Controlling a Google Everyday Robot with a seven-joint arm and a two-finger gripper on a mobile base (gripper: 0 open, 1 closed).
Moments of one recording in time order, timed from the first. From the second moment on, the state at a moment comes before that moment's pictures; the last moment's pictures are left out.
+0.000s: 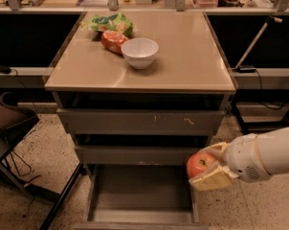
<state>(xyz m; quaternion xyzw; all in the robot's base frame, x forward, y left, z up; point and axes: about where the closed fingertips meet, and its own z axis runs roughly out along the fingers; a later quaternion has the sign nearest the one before) 0.386 -0.147 0.751 -0.47 0.80 0.26 0.28</state>
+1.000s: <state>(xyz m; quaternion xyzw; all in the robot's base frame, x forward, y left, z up) 0.422 -0.119 0.613 -0.47 0.79 0.25 0.31</state>
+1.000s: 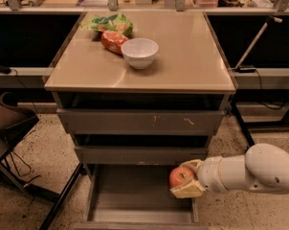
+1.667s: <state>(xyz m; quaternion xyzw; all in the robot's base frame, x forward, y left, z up) 0.427 -0.118 0.579 -0.47 0.79 0.23 0.31</state>
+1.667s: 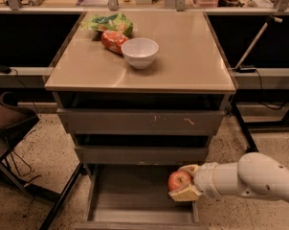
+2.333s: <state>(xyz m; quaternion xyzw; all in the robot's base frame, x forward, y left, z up) 0.457 -0.107 0.487 -0.47 0.80 0.19 0.31</state>
